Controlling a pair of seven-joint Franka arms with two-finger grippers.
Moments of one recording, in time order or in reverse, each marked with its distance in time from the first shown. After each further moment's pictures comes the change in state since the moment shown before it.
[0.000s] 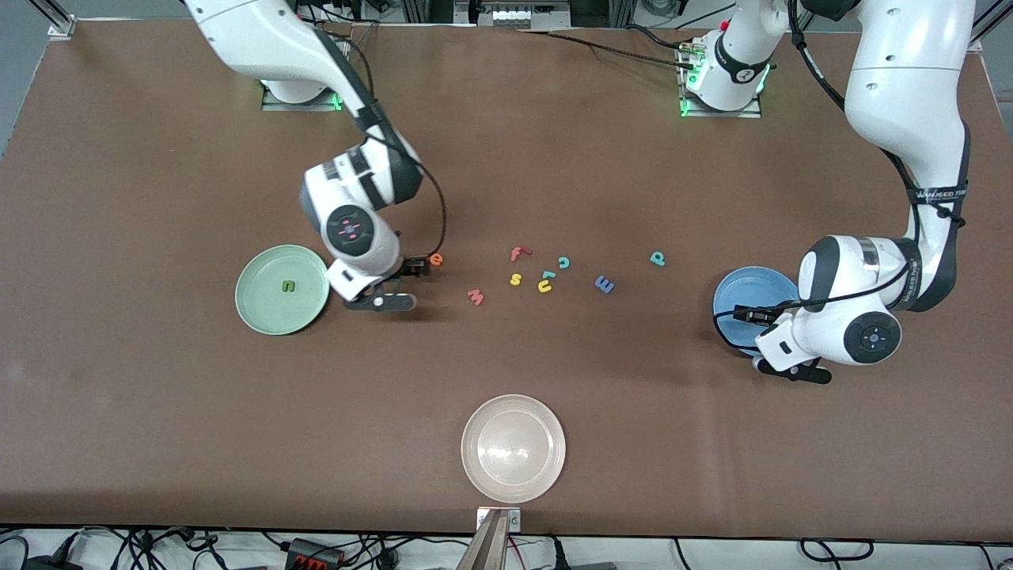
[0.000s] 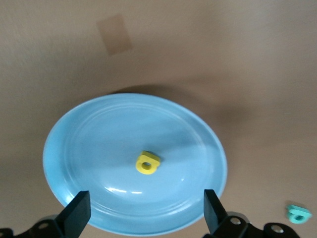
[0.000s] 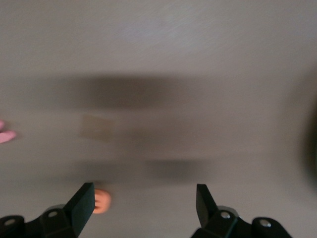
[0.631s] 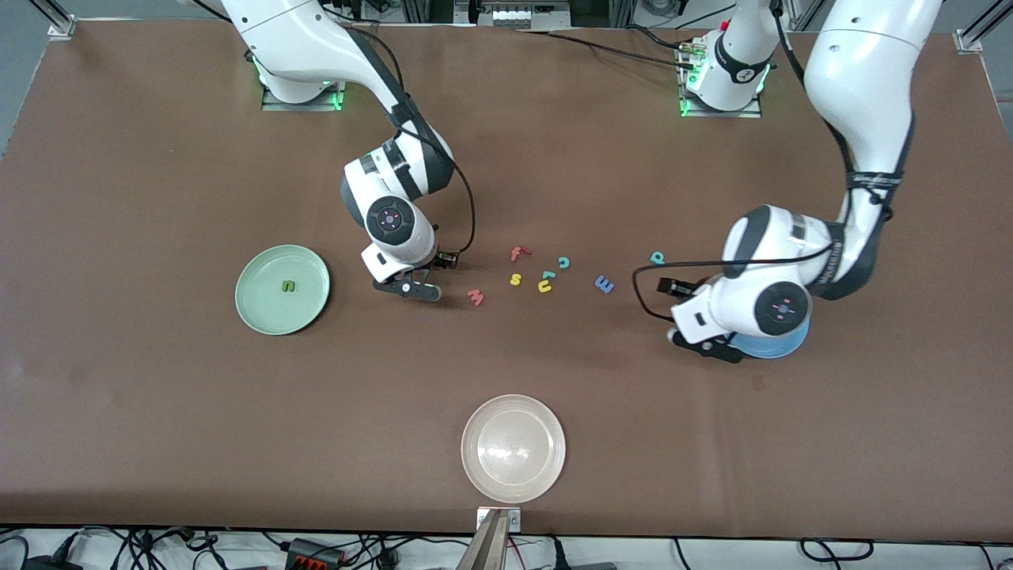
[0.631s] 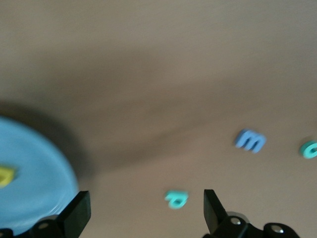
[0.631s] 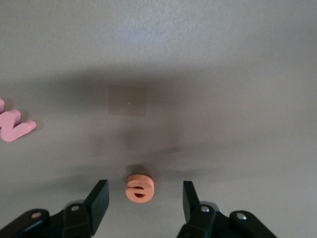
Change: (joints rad) left arm -0.047 -0.029 -0.214 -0.067 -0.040 0.056 -0.088; right arm 0.053 0.035 0.000 0.000 0.098 0.026 0.145
